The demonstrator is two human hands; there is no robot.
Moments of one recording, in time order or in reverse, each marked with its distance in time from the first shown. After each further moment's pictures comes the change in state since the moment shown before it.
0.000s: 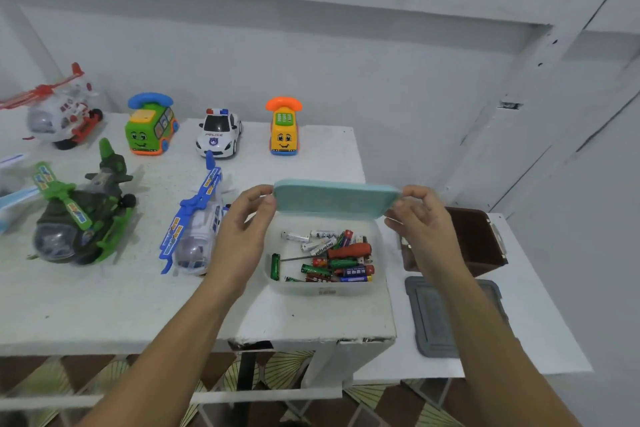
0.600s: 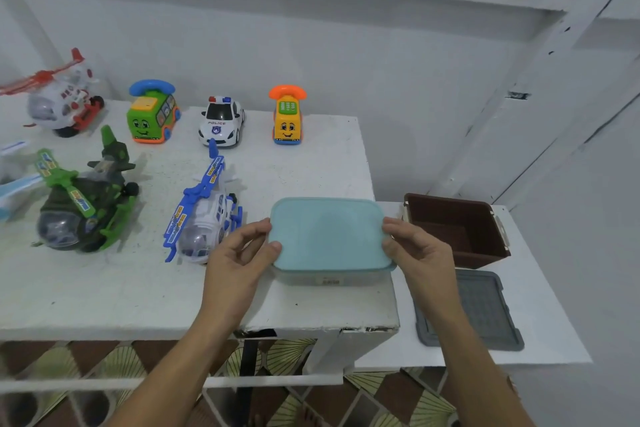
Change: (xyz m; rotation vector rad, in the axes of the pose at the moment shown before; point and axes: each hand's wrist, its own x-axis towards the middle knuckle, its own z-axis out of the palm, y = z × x) left_hand -0.036 -0.041 -0.017 -0.196 -0.007 -0.007; right_hand -0.043 0.034 0.006 -0.011 0.034 -0.047
